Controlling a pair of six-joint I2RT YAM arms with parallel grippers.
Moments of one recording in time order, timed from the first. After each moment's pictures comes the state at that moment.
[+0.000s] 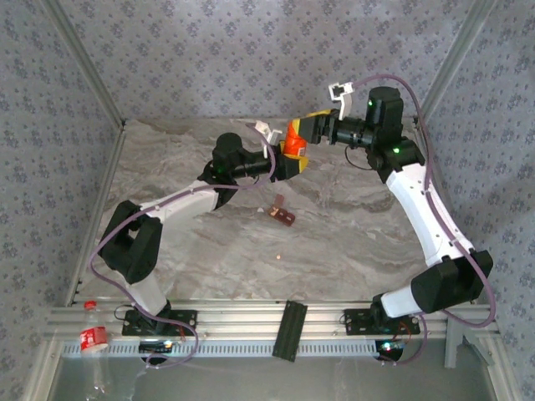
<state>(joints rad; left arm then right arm) -0.65 1.72 1.20 0.61 0.75 -0.44 0.27 1.43 1.51 -0.32 -0.78 0.33</state>
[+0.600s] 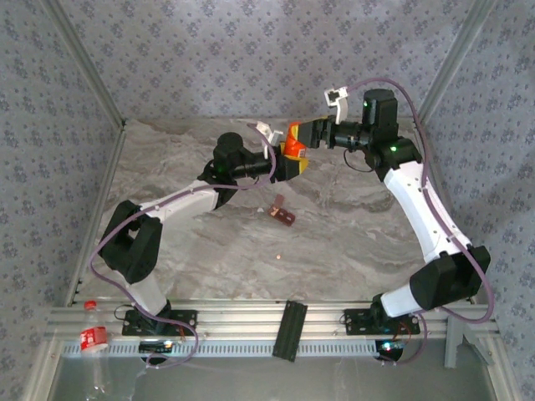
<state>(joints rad) -0.65 1.72 1.20 0.57 0.75 -0.43 0.27 1.45 1.52 -0.40 -0.78 0.30</state>
